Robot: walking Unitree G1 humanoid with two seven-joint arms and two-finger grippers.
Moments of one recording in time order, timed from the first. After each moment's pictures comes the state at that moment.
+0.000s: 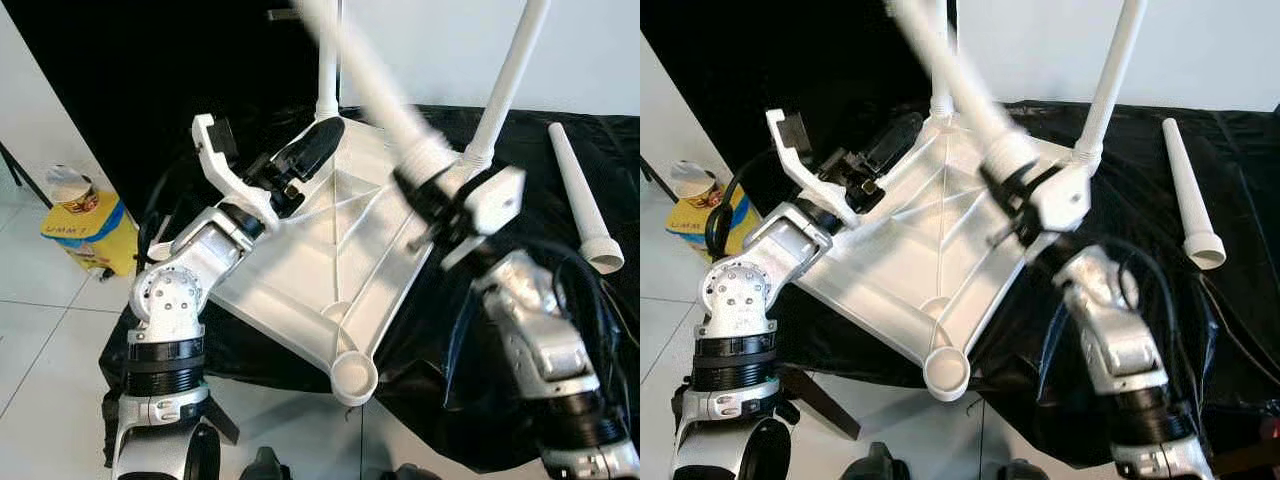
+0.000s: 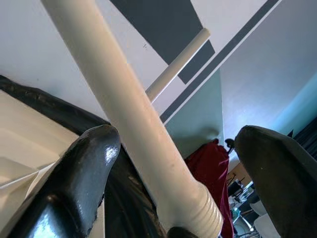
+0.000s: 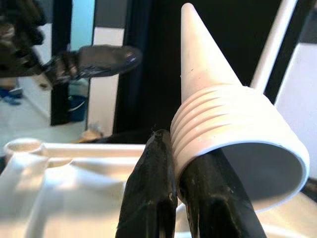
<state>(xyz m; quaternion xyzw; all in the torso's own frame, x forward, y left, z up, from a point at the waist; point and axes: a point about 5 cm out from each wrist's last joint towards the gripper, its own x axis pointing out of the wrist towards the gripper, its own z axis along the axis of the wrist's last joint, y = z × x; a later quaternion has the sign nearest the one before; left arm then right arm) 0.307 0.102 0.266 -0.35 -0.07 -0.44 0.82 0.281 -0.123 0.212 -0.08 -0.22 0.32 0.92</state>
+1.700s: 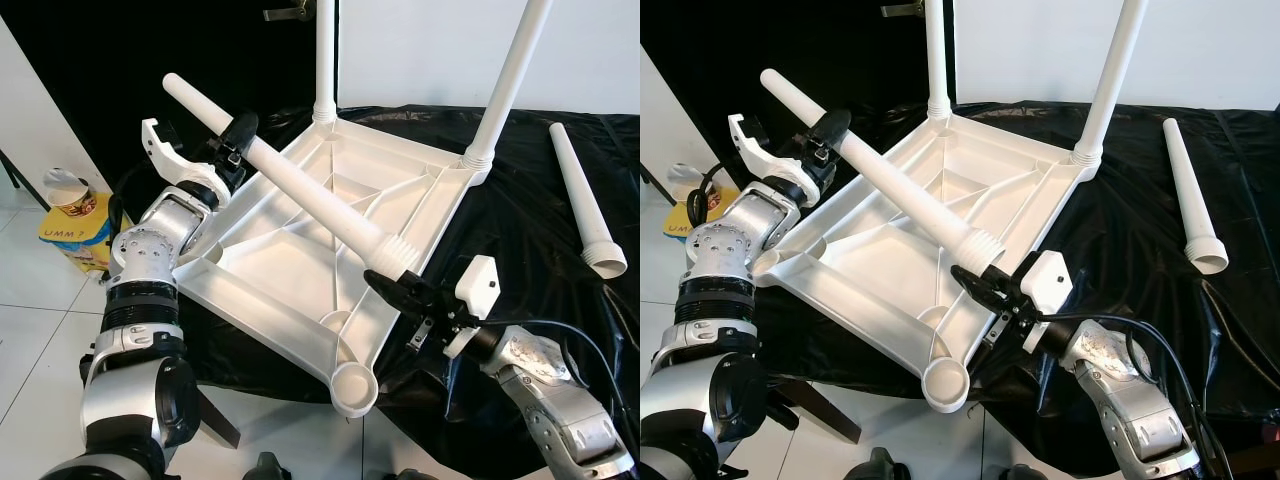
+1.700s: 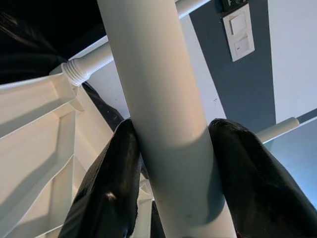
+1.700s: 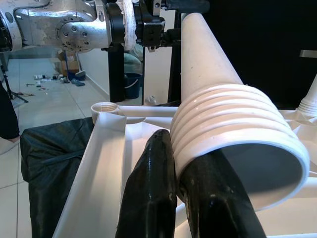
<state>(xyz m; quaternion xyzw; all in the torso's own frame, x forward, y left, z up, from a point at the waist) 0.378 0.167 0.248 -0.48 -0.05 -0.27 0.83 0.228 -0.123 0.179 -0.06 -0.13 0.43 0.89</state>
